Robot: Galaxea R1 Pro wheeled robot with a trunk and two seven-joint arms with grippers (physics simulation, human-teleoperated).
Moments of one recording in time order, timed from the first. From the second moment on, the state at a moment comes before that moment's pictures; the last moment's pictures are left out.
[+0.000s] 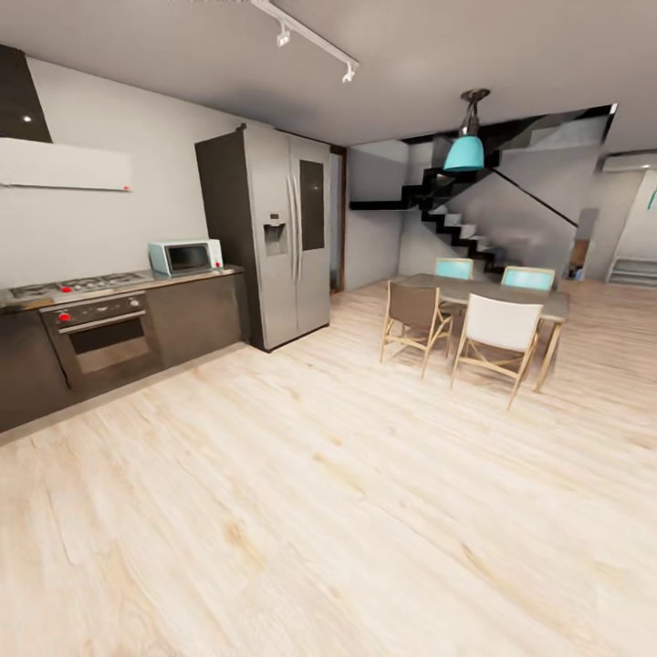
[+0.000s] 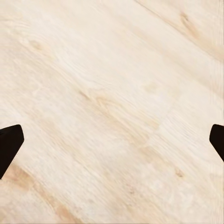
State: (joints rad) left arm 0.14 0.01 0.04 -0.78 0.00 0.00 0.01; right arm -0.08 -0.02 0.01 -0.50 0.01 -0.17 -0.05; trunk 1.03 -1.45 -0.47
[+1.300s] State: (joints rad) left arm 0.14 0.01 0.04 -0.77 0.00 0.00 0.01; right arm -0.08 -0.02 0.00 -0.45 0.05 -0.22 -0.05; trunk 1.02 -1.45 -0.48
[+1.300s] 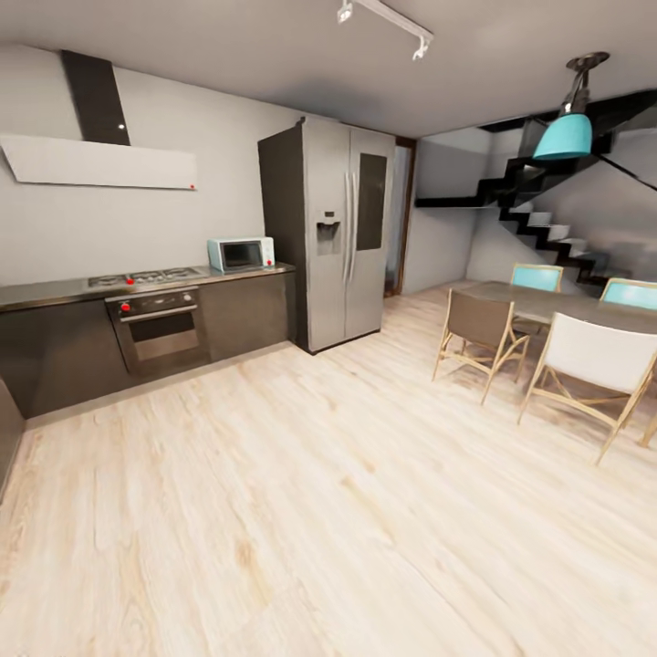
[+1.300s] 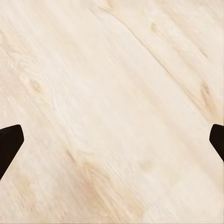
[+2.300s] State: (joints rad) left arm 0.14 0.01 0.04 -0.78 0.00 0.00 0.01; right arm -0.08 -0.02 0.01 -0.45 0.05 -0.22 -0.05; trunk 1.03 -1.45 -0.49
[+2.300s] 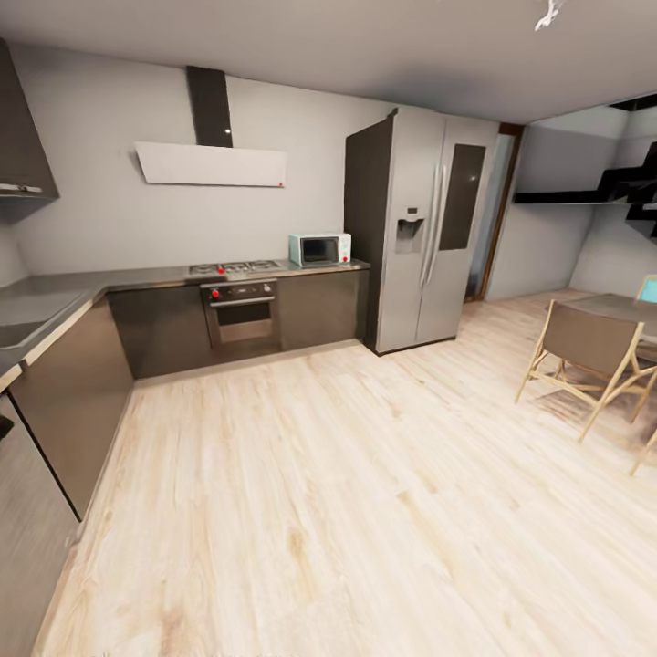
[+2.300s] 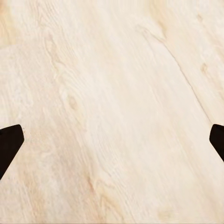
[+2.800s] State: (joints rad) left arm 0.14 0.01 0.04 -0.78 0.00 0.00 0.01; right arm -0.08 -0.02 0.01 -0.45 0.05 -0.22 -0.05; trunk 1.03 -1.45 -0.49
